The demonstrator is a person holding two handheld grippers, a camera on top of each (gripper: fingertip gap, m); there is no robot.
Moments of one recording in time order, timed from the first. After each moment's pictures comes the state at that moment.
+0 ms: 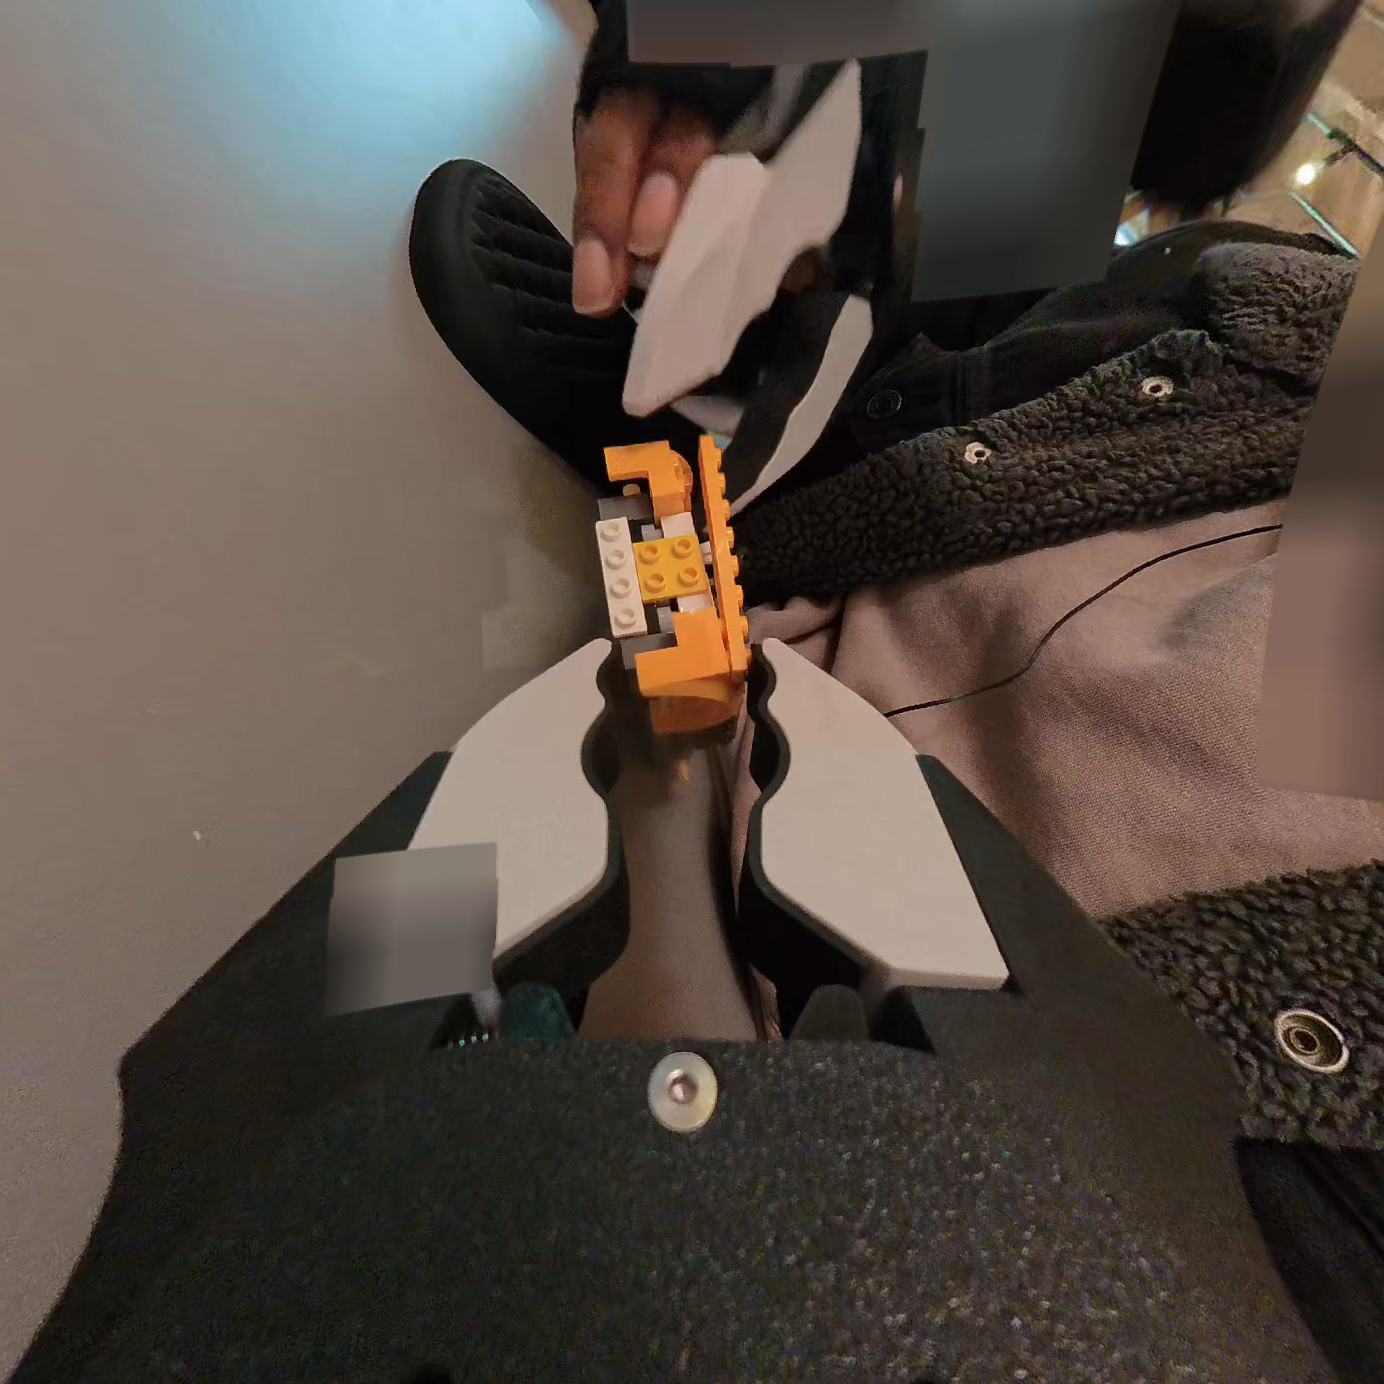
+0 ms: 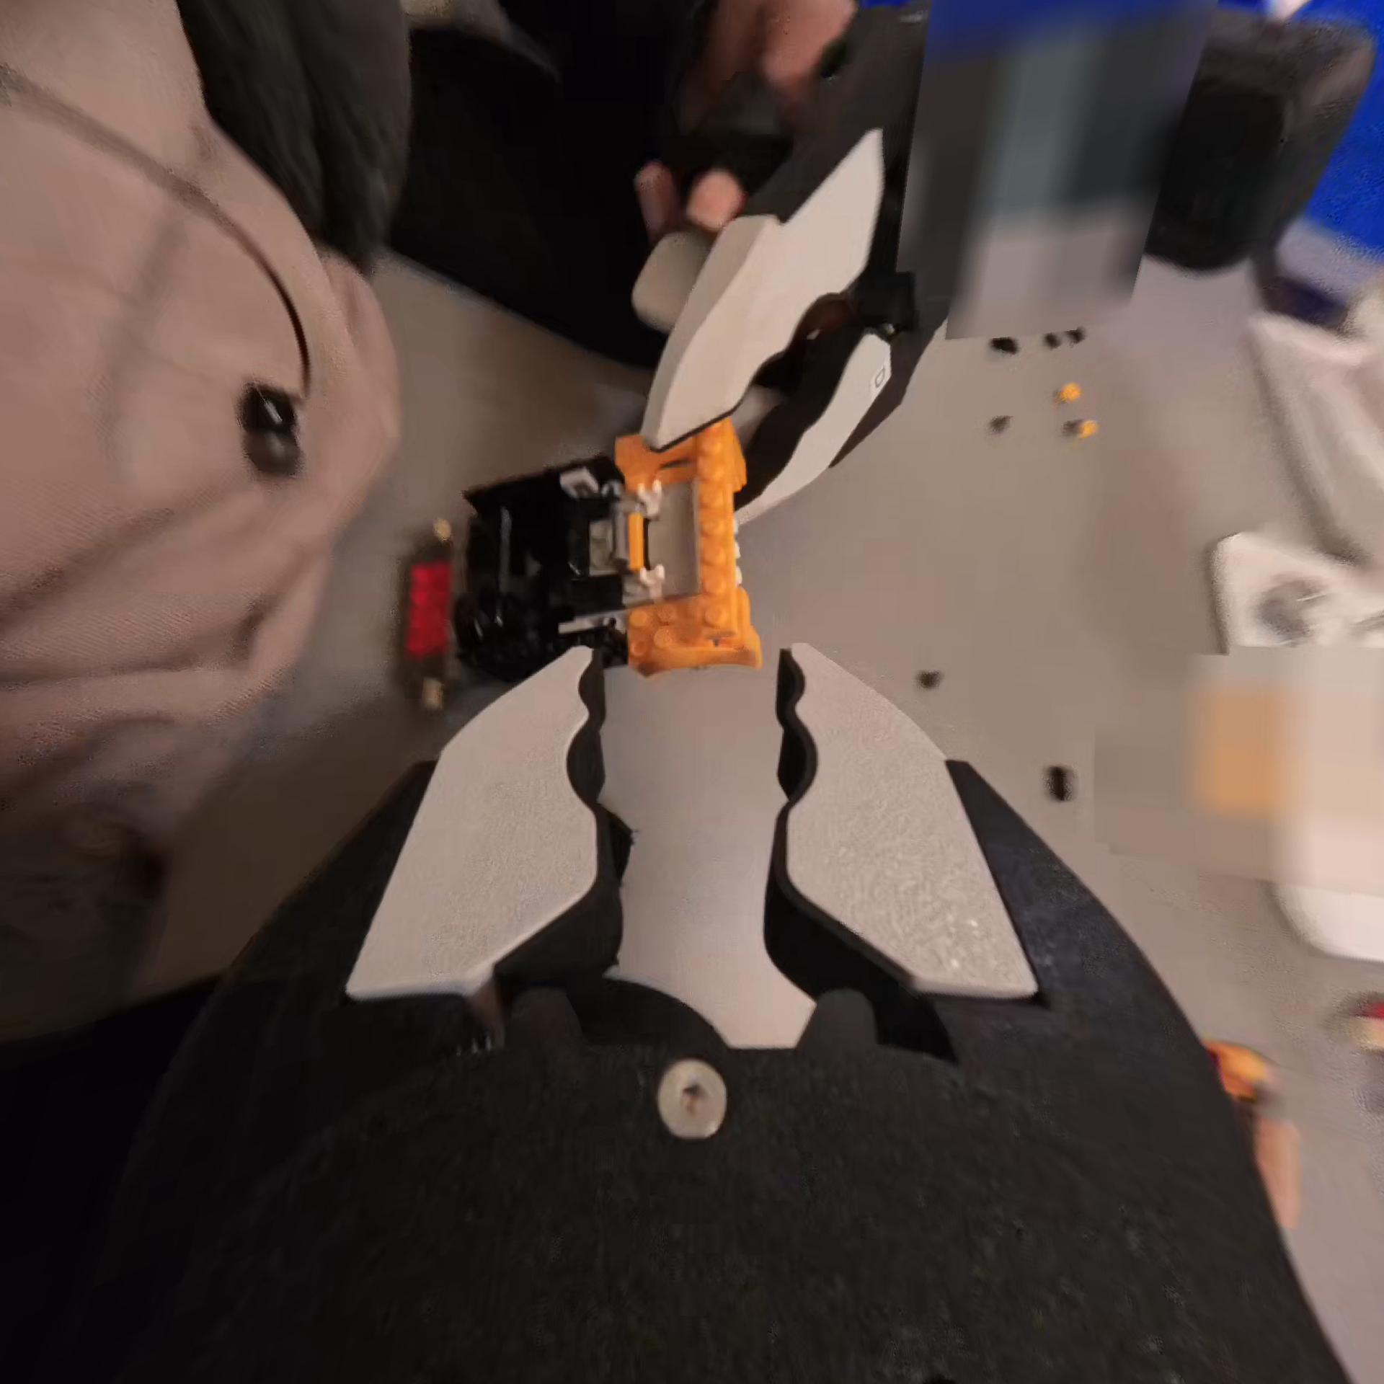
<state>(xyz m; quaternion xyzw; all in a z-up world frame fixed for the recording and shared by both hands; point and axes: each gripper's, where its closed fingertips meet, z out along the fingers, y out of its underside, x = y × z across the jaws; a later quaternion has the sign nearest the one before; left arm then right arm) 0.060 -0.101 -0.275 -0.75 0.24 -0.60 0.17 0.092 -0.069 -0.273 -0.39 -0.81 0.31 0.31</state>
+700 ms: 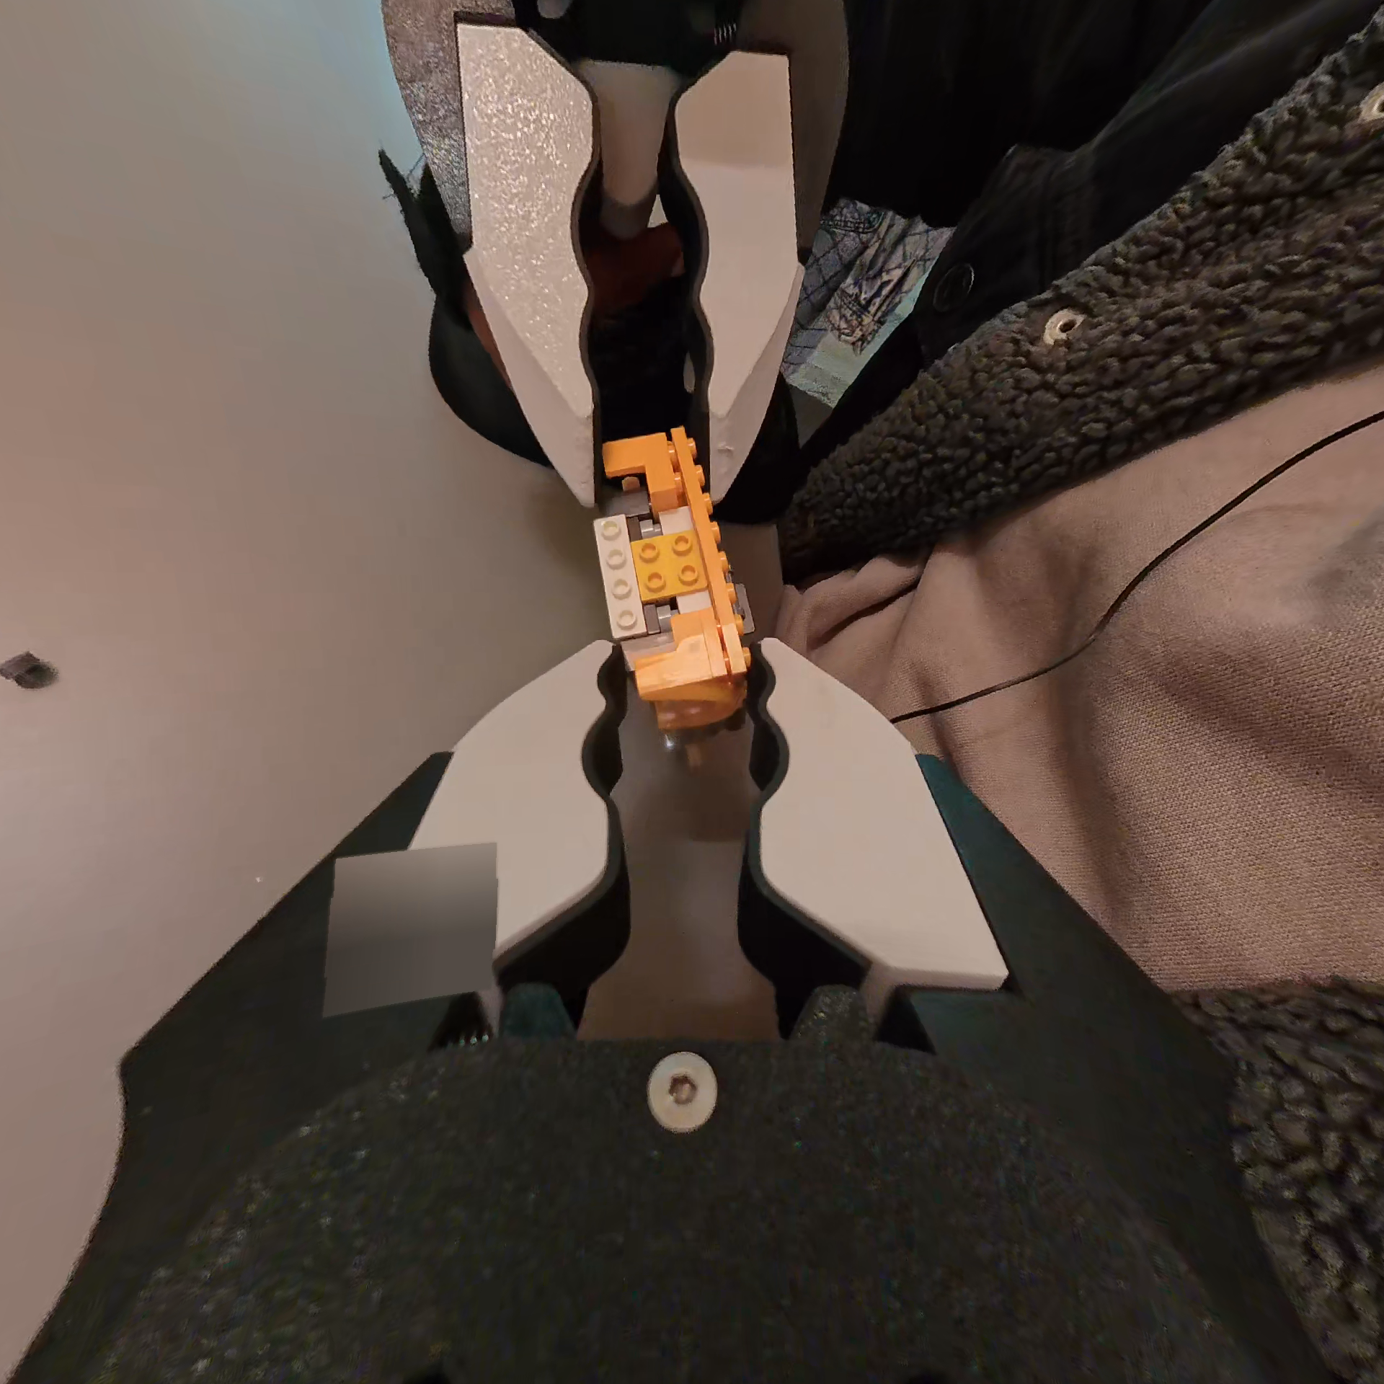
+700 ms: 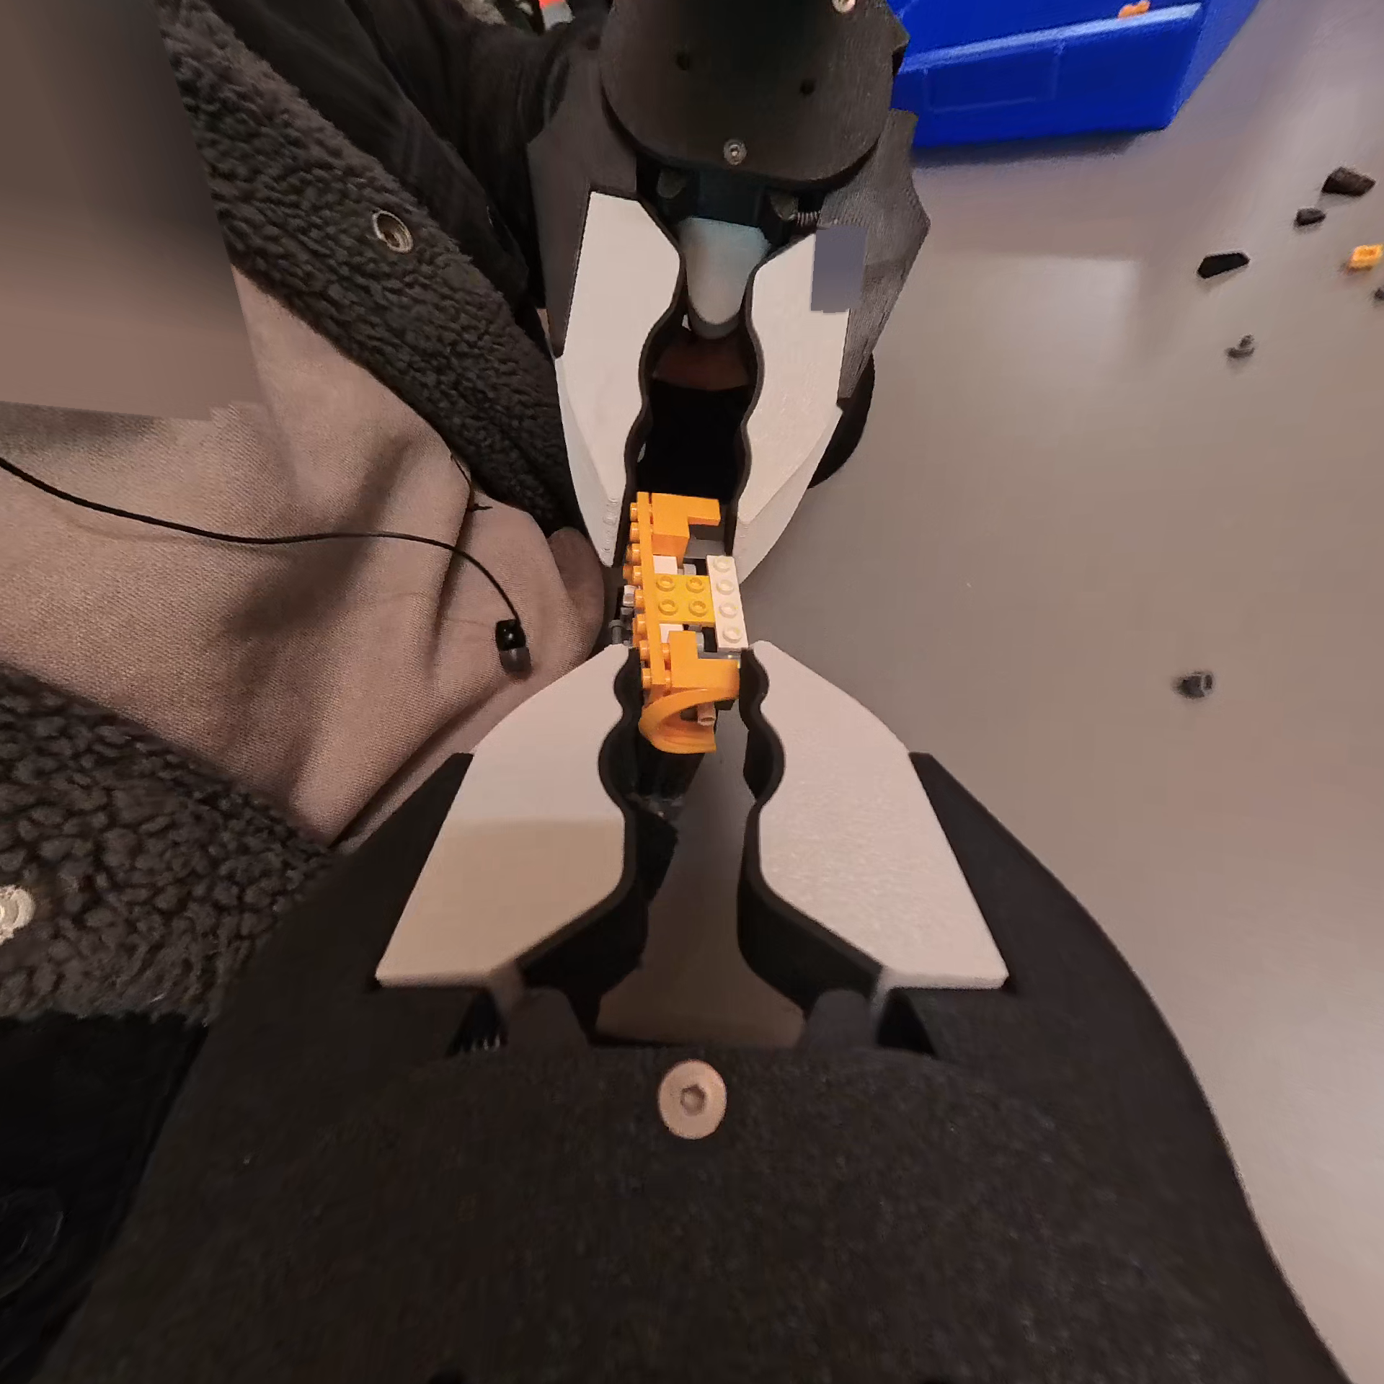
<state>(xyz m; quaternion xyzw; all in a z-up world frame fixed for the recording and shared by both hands) 0.072 -0.116 -0.256 -0.78 0.37 -0.42 0.28 0.093 -0.086 -0.247 -0.48 -0.69 0.52 0.12</state>
